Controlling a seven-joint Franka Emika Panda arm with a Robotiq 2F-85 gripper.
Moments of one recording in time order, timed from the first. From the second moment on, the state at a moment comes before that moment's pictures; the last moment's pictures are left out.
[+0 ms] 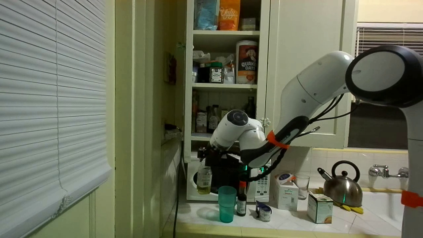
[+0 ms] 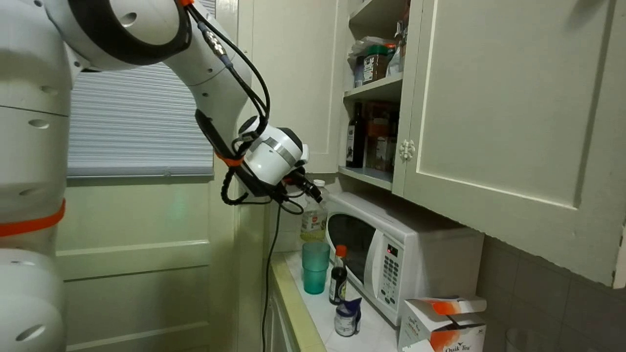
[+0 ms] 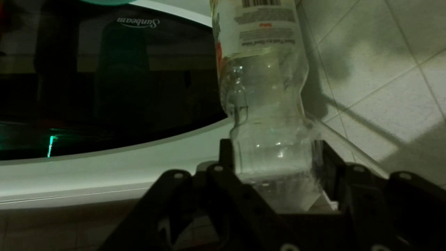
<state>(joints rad) 0.08 0.06 0.16 -2.12 -1.23 2.94 1.56</state>
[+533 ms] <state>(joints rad) 0.08 0.10 0.16 -2.09 -1.30 2.96 1.64</state>
